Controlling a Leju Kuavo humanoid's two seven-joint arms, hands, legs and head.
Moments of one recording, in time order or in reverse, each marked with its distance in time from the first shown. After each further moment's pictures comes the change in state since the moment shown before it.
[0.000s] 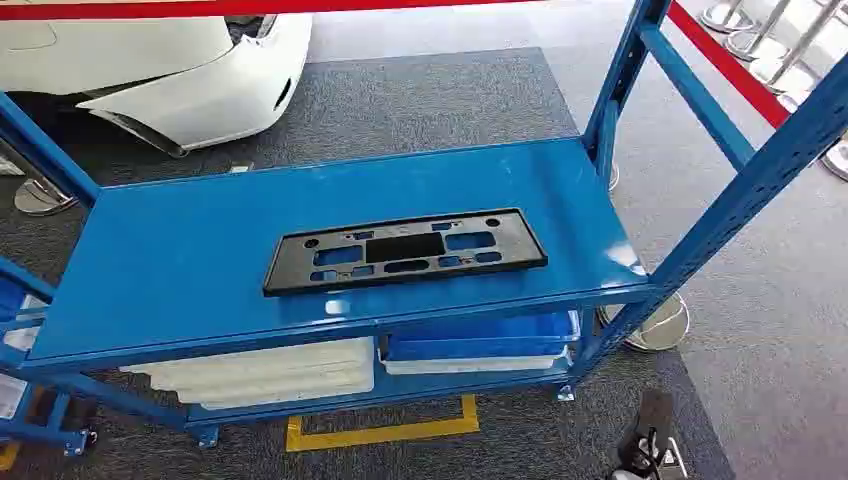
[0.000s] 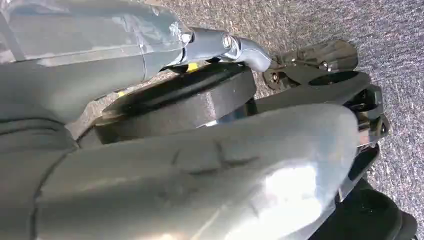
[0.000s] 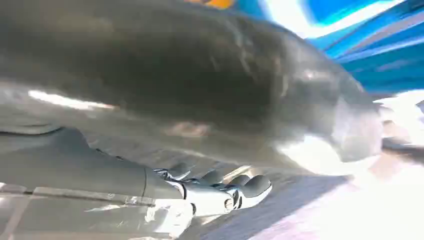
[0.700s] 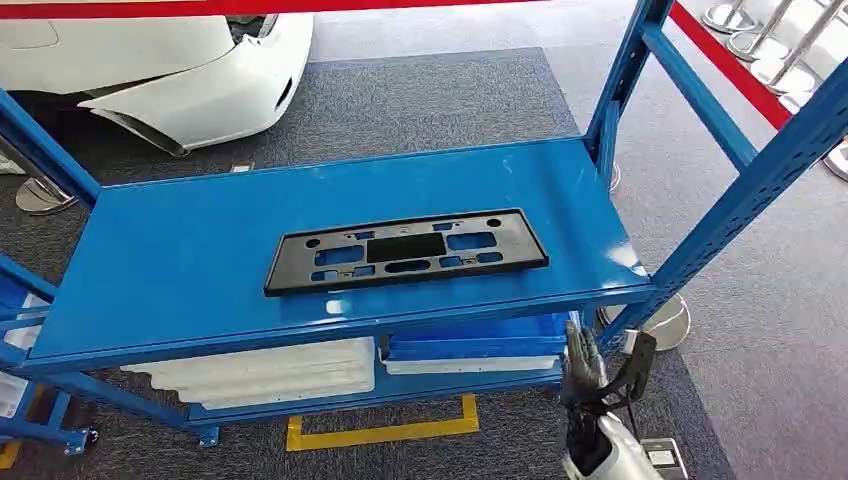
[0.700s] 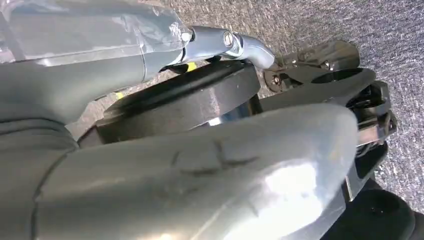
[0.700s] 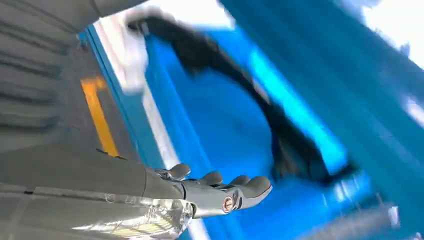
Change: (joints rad) left arm -0.006 0.000 -0.064 0.010 0.020 0.001 -0.020; right arm -0.009 -0.004 0.174 -0.398 -0.349 0.427 0.071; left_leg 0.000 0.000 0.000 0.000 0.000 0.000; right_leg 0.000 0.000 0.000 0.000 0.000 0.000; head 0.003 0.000
